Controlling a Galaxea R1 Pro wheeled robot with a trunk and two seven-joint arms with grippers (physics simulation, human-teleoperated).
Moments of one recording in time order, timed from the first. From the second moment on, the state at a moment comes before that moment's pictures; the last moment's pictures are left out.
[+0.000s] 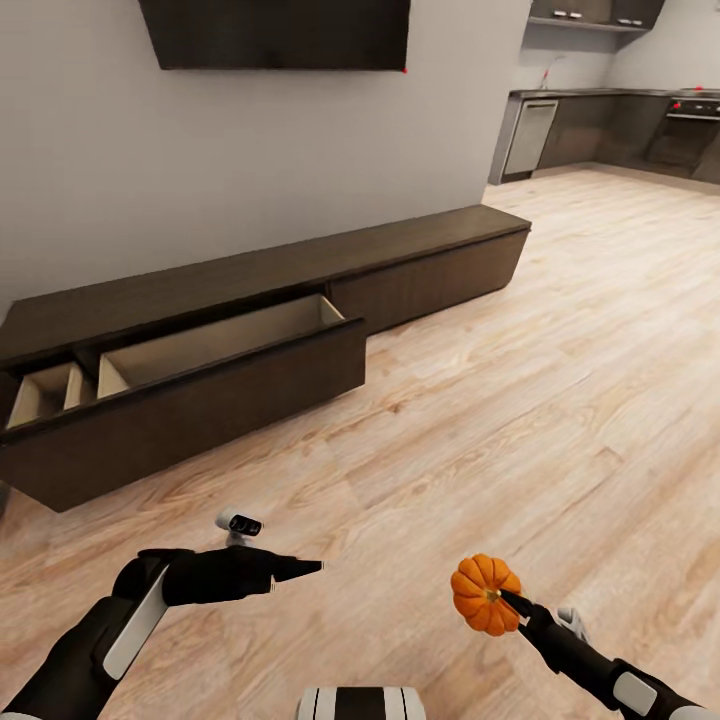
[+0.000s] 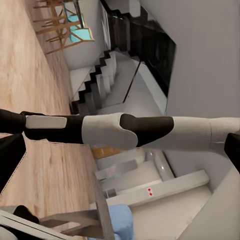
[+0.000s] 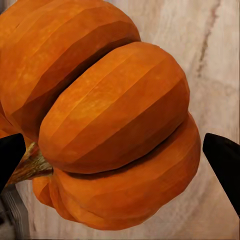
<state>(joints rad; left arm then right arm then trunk) -0.40 0.24 -0.21 -1.23 0.62 0.97 -1.44 -0.61 -0.29 0.27 0.02 -1.11 0.27 0.86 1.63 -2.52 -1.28</state>
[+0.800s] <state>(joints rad) -0.40 0.24 -0.19 -1.19 0.62 0.98 -1.44 -0.61 -0.29 0.27 0.02 -1.11 0.23 0.88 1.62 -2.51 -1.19</state>
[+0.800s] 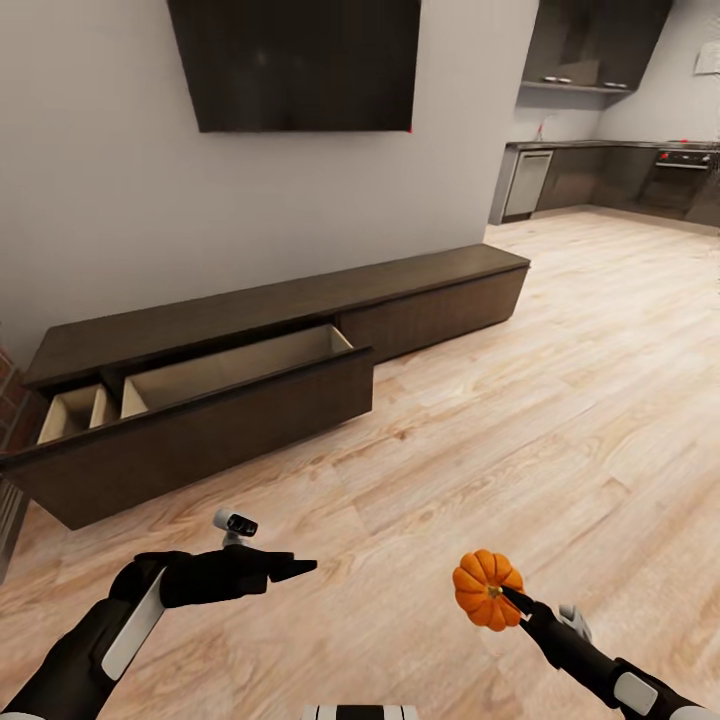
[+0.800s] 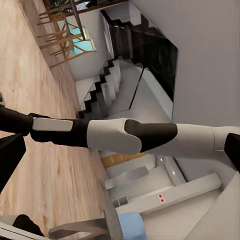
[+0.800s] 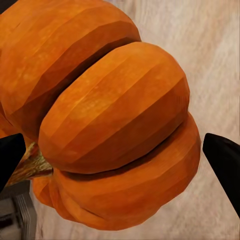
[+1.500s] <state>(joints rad) -0.40 0.25 -0.17 -1.19 0.62 0.98 -1.44 -0.61 -0.29 0.28 0.02 -1.10 0.23 0.87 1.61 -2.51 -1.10</state>
